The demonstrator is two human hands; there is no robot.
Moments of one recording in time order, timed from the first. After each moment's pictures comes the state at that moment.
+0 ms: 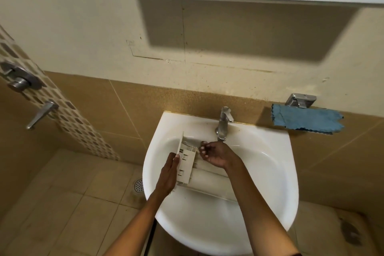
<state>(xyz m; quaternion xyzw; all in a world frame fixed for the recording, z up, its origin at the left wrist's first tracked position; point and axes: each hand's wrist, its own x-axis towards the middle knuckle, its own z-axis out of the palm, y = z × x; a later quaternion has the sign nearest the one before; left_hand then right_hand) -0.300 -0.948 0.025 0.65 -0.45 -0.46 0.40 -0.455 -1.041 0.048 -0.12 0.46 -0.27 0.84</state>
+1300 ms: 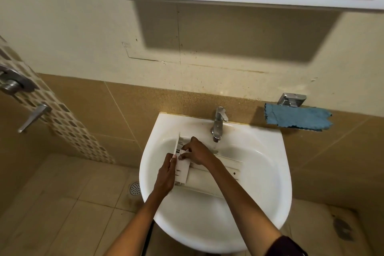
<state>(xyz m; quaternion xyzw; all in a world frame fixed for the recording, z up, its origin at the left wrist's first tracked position) -0.300 -0.951 0.008 0.66 -0.49 -0.41 0.39 -0.414 -1.031 0.053 -0.74 0.56 -0.02 0.39</state>
